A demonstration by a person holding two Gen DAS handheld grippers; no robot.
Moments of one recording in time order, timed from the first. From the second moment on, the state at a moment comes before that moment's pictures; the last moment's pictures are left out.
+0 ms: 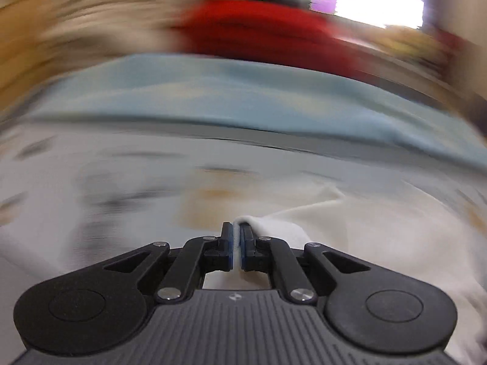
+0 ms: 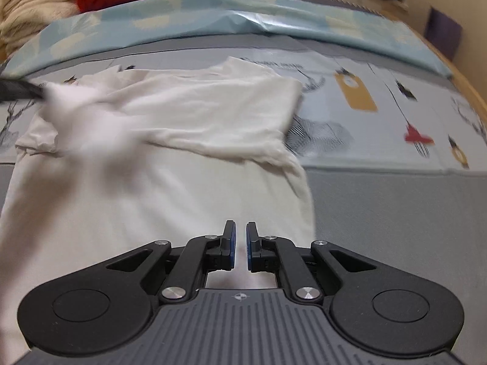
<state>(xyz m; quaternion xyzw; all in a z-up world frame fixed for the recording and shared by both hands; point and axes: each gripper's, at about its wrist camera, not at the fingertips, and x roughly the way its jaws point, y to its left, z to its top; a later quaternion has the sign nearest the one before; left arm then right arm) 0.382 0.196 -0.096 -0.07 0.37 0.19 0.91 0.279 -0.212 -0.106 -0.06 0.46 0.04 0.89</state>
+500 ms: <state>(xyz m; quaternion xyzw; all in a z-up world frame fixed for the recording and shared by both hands) 0.350 0.308 -0.096 -0.20 0.34 0.33 0.86 0.338 -0.032 -0.115 -0.15 0.31 0.19 0.92</state>
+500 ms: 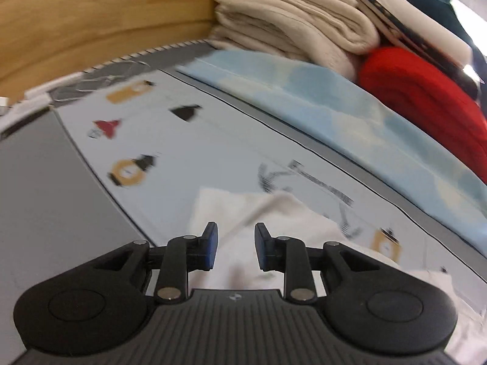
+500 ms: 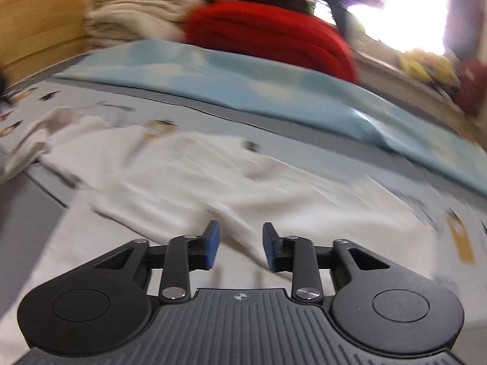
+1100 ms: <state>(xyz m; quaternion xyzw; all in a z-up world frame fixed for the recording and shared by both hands) 0.358 0.287 -0.082 -0.23 0.35 0.32 0.85 0.366 0.021 -0.120 -0.16 0.31 0.28 0.89</state>
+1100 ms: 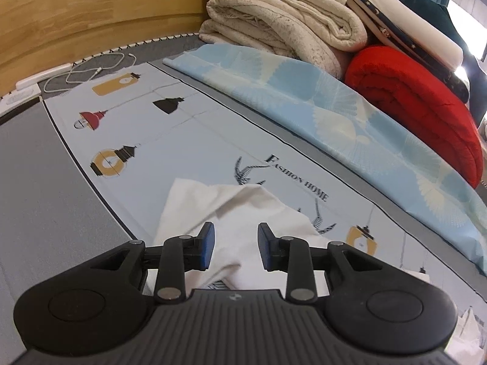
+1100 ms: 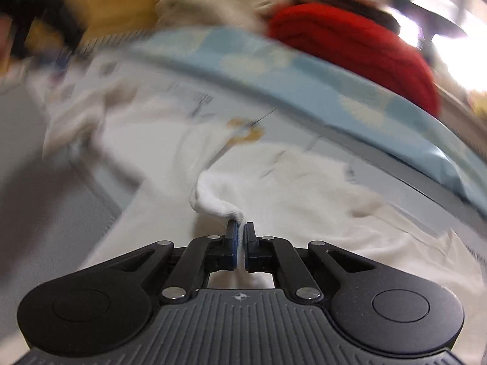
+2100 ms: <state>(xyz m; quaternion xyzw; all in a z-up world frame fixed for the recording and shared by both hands) 0.381 0.238 -0.070 -0.22 0.35 0.26 0.87 0.403 -0.463 0.096 0.13 0.14 -0.18 0.97</state>
